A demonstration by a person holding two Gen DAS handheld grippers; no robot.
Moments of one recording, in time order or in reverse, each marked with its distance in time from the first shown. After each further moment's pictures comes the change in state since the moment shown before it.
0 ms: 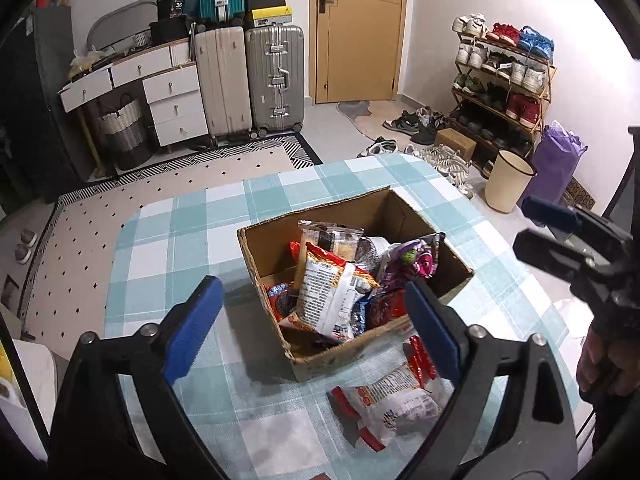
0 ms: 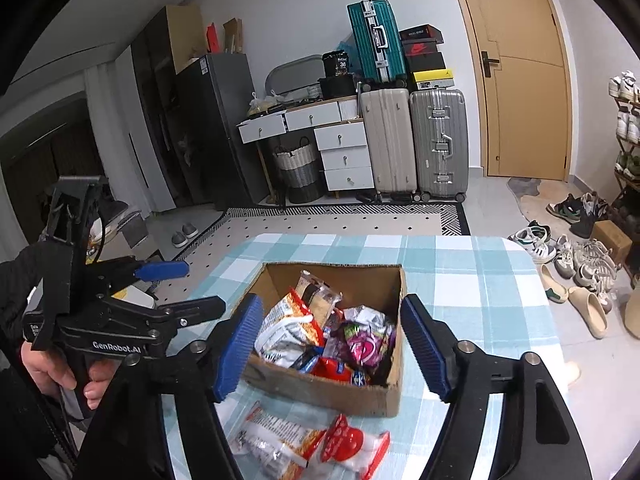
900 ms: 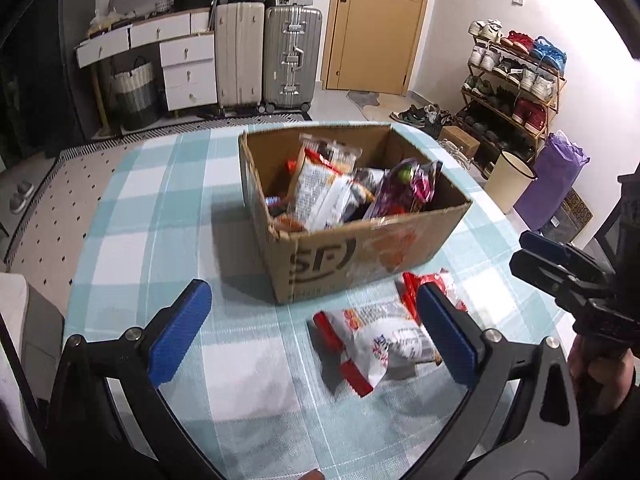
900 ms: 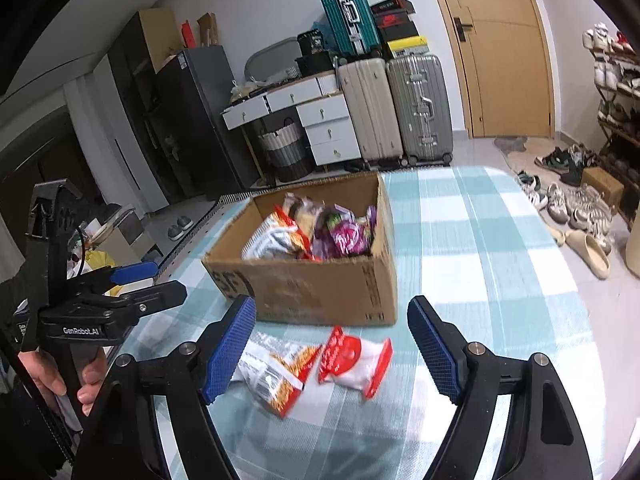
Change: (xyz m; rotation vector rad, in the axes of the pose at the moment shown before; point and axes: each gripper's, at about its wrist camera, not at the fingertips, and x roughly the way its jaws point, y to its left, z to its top) left arm 0.007 -0.003 -0.093 -0.118 0.049 -0.015; right arm -0.013 -0.017 -0.098 0.123 0.080 -0.012
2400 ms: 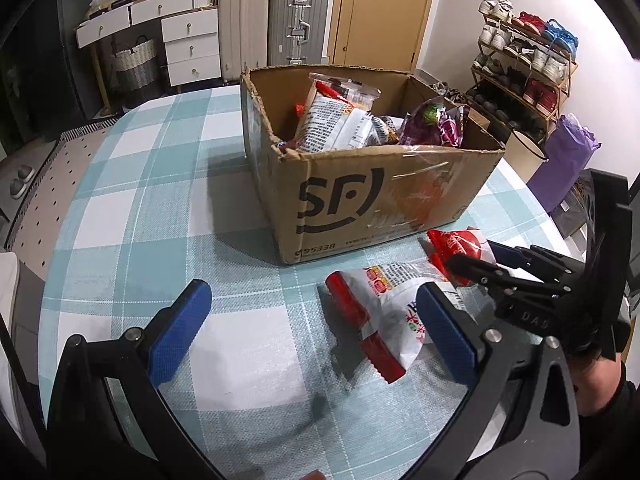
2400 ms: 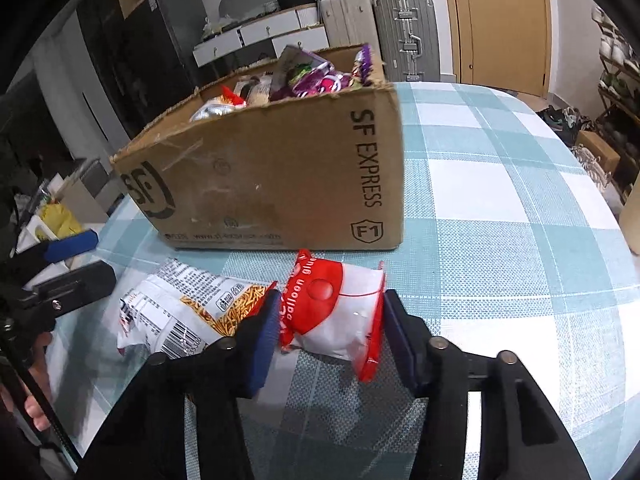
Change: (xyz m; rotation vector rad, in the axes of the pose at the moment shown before) left arm 0.055 0.010 -0.036 -0.003 0.077 0.023; right arm 0.102 -0.012 -0.047 0.000 0.207 -0.088
